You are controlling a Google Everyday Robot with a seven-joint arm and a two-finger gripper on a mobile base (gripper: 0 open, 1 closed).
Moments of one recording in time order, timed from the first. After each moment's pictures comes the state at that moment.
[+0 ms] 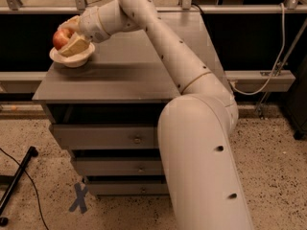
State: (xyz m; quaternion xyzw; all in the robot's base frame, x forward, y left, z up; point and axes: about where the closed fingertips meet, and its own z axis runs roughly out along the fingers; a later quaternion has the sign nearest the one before) arm 0.740 0.268 0.918 -0.69 0.45 0.29 0.48
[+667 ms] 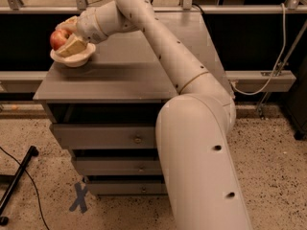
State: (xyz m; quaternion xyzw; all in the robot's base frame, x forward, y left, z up) arm 0.738 0.275 0.915 -0.69 0.44 0.30 0.48
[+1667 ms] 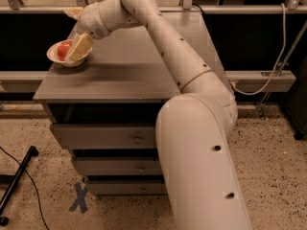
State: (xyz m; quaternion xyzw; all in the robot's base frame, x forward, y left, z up) arm 0.741 0.266 0.927 -0.69 0.45 0.29 0.48
